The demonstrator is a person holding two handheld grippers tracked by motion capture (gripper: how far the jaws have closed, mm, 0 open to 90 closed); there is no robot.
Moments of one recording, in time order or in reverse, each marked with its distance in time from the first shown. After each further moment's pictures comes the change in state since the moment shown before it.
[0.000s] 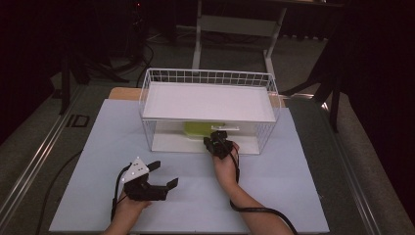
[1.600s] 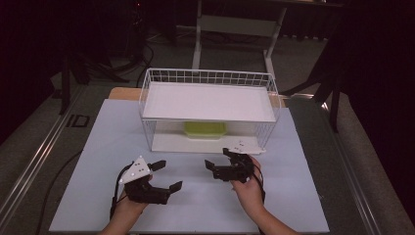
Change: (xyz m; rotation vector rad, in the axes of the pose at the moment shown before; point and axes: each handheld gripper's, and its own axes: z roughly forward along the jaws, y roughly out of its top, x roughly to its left) left arm -0.016 0.023 -0.012 -0.025 -0.108 0.058; right arm 0.006 -0.035 -0.114 -0.126 0.212 -0.175
